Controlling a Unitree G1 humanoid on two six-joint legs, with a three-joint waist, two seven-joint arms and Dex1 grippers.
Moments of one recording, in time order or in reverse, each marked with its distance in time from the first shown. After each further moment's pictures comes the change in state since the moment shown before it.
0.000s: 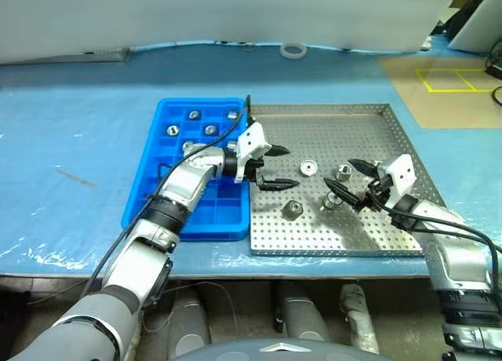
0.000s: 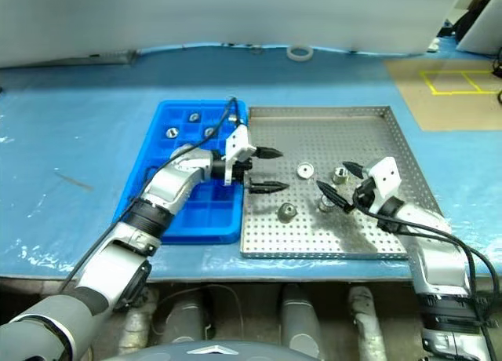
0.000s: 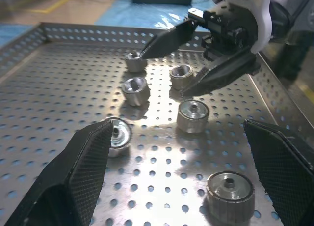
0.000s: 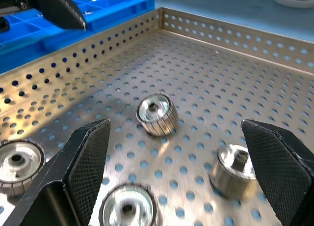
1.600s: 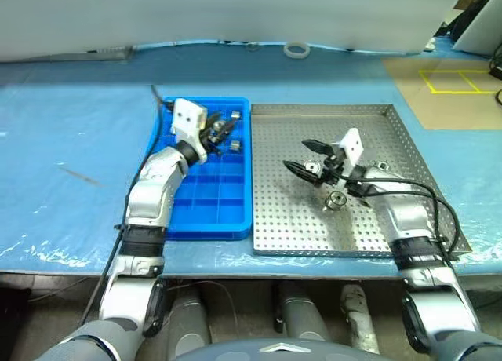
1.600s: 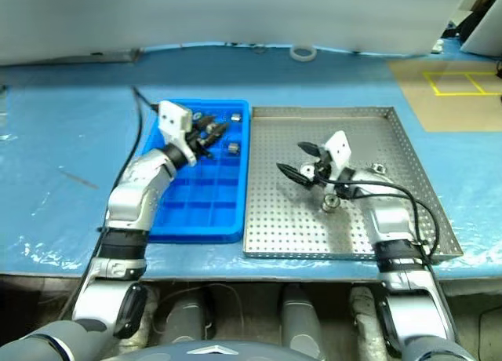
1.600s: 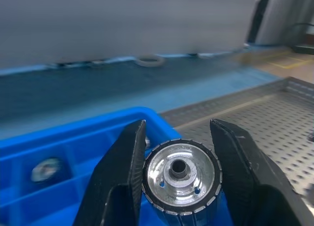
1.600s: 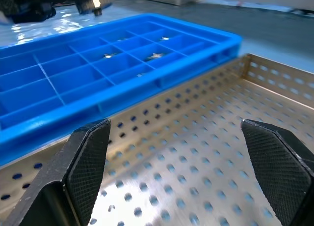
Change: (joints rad) left arm 0.317 -0.030 0.443 -0.502 0.027 0.117 0.742; right arm -0.476 0.146 0.240 0.471 -0.055 -0.147 0.191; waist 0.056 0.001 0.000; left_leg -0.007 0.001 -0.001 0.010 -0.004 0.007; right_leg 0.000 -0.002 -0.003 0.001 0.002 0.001
